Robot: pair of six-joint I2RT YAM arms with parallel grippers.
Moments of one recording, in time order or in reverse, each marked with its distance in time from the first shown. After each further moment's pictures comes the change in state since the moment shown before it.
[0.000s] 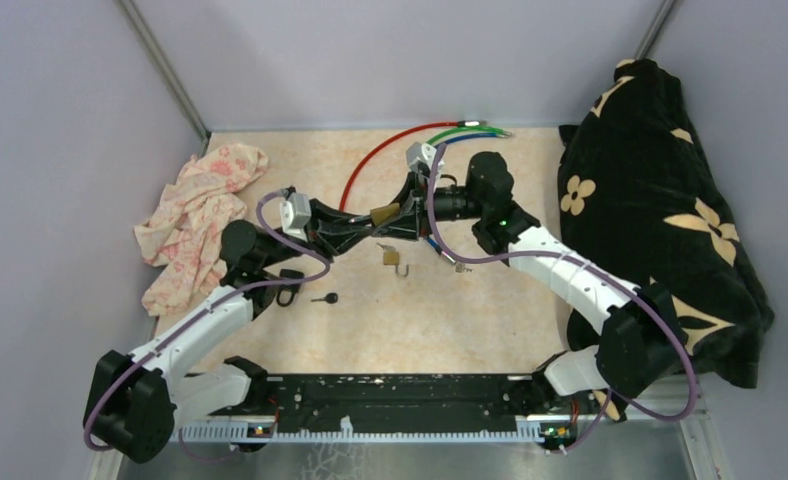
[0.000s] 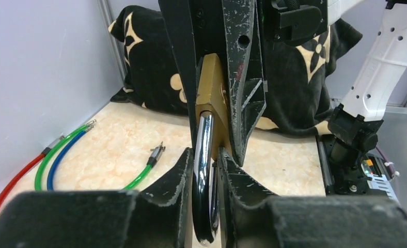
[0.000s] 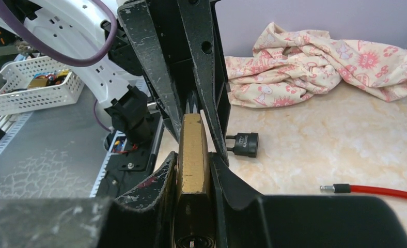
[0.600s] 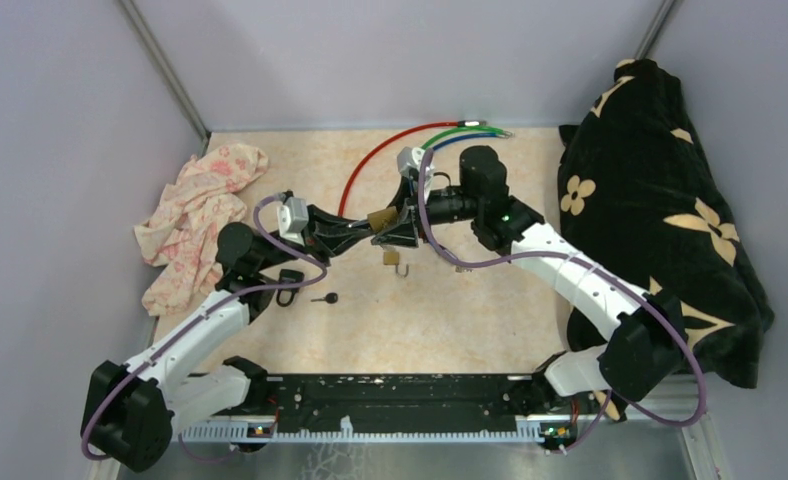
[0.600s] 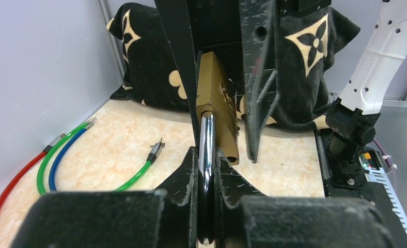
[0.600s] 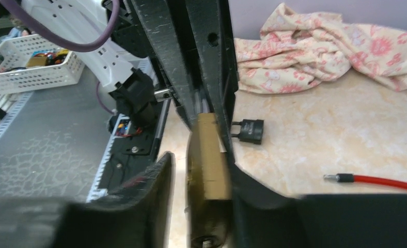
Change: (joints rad) left arm 0.013 -0.051 -0.018 -0.049 0.017 0.027; right arm 0.023 -0.020 0.084 -0.278 0.026 -0.166
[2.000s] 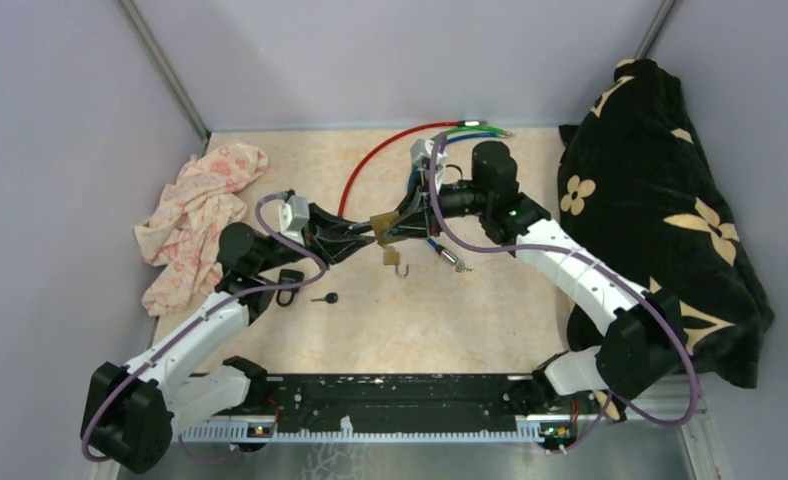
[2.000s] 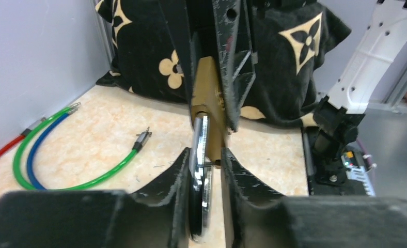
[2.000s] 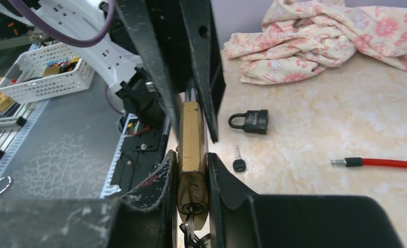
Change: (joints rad) left arm 0.010 -0.003 -0.016 -0.043 0.008 -0.034; right arm -0.071 0.012 0.010 -0.045 -0.100 0.038
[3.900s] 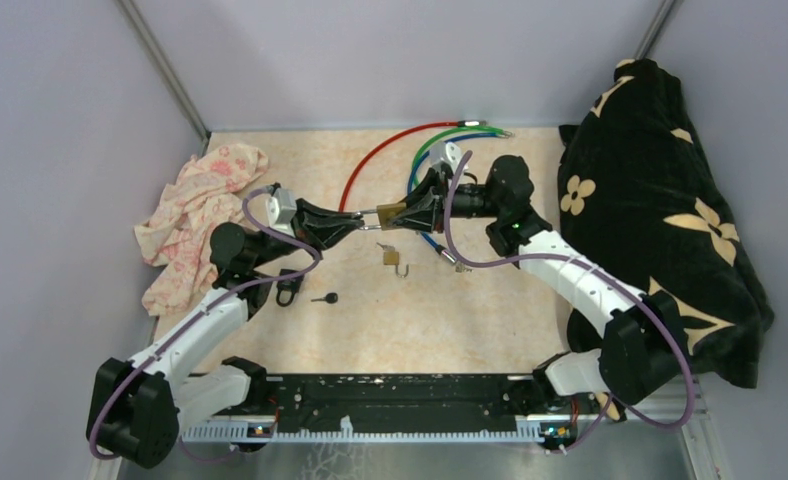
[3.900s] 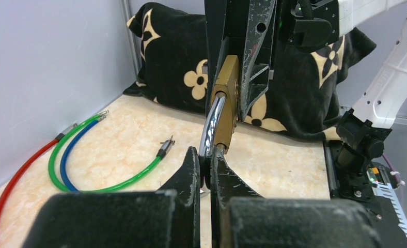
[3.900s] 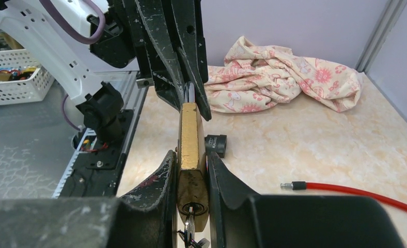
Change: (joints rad) left arm 0.066 0.027 -0.006 0.127 -0.006 -0.056; right arm -0.029 -0.035 -0.174 0.451 0.049 0.098
